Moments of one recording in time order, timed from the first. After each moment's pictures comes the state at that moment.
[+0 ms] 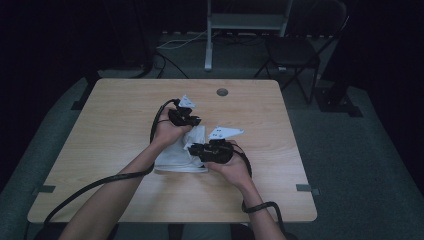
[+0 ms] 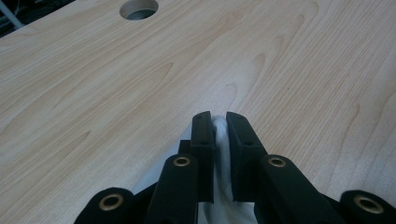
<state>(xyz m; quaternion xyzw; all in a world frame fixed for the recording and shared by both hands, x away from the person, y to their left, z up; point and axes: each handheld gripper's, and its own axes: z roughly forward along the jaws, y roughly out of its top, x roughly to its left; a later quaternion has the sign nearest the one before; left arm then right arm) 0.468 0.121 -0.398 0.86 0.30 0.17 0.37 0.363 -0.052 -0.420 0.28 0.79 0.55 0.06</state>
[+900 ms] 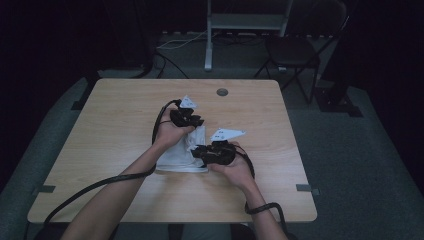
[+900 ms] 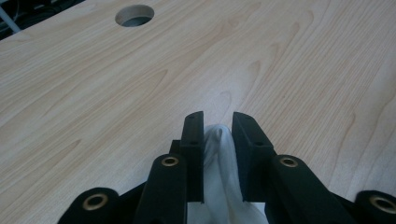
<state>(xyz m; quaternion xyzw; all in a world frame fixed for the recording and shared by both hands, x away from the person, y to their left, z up) 0.467 0.116 -0.400 0.85 0.30 0.17 0.39 0.362 -0.059 -0.425 0.28 0.80 0.53 0.06</state>
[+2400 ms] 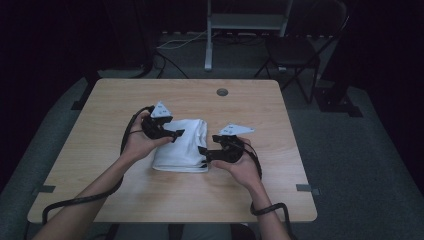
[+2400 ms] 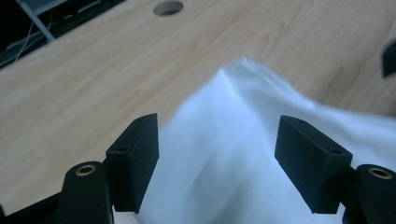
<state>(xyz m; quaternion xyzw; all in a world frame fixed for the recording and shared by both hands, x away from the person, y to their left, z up) 0.414 0.187 -0.389 0.85 0.30 0.21 0.38 0.365 -0.073 -0.412 0.36 0.78 0.51 0.12</state>
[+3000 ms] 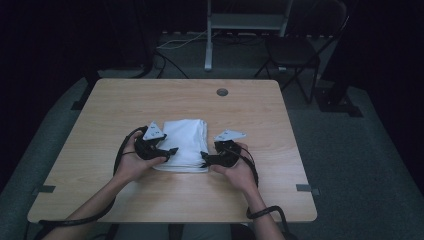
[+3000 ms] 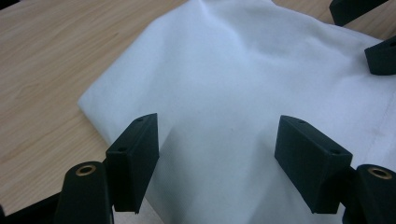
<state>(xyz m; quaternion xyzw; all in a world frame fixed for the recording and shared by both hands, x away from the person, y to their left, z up) 0.378 0.203 -0.424 0.85 0.30 0.21 0.38 0.363 -0.069 -0.437 0.38 0.80 0.43 0.15</state>
